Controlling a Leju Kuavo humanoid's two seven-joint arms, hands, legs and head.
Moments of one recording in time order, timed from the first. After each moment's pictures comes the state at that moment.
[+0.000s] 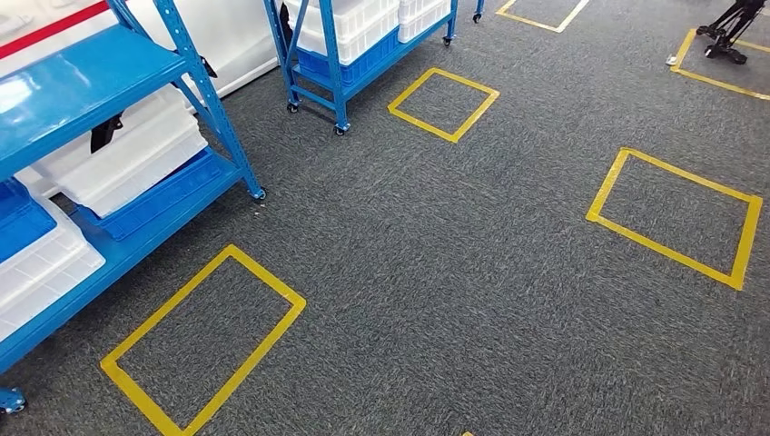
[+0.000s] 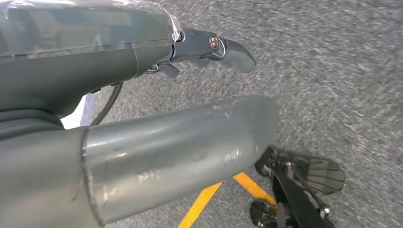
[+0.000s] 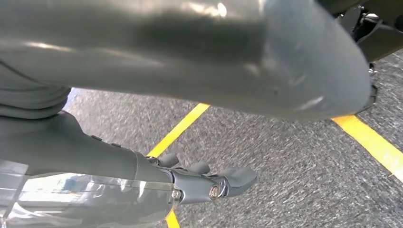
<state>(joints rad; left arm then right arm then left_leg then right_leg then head) -0.03 -0.08 1.36 -0.24 -1.30 -0.02 -0.11 0.01 0.08 -0.88 -0.21 1.02 0.01 -0.16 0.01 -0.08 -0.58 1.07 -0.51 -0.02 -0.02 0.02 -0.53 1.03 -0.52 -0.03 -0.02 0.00</state>
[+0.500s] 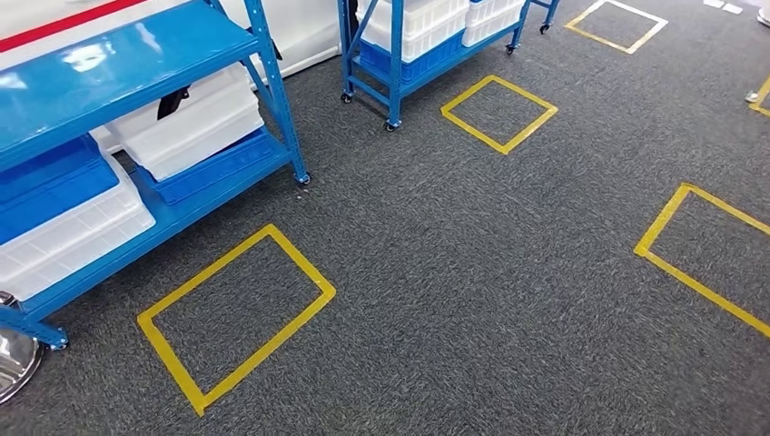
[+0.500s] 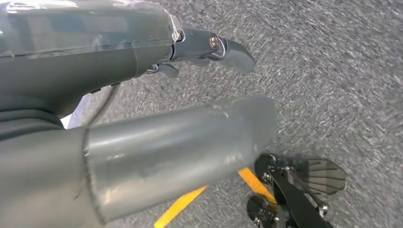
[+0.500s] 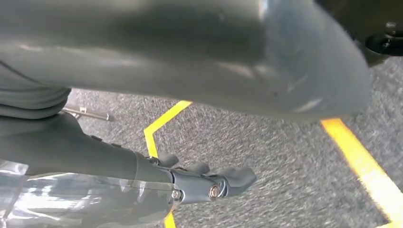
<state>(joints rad) -0.02 -0.08 1.36 -0.24 -1.30 -0.03 -0.11 0.00 0.08 -0.88 -0.21 1.03 0.01 -0.16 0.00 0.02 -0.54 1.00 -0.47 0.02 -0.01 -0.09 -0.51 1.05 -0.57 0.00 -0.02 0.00</state>
